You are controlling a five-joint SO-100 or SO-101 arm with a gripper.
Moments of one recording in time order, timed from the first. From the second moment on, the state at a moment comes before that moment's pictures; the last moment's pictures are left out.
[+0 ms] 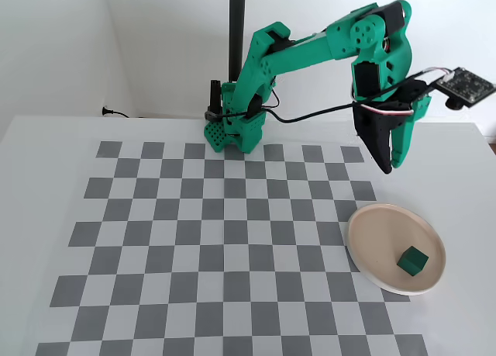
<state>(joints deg) -44.9 83.4 38.5 101.5 -77.5</state>
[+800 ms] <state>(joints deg) -34.5 139.0 80.1 95.1 -70.7</state>
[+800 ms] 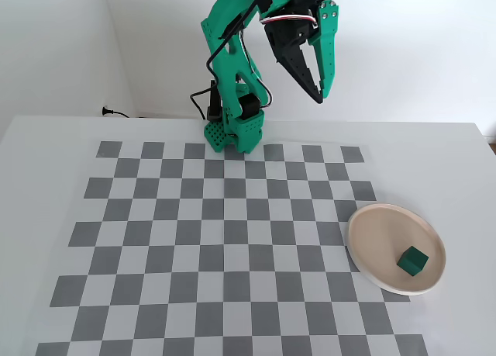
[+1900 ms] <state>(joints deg) -17.2 190.5 155.0 68.0 -41.5</state>
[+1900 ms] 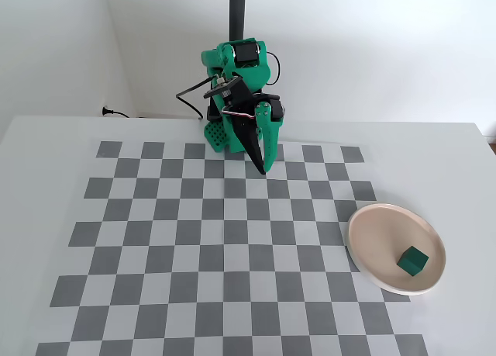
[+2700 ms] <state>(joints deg) 1.5 190.5 177.9 55.5 -0.7</state>
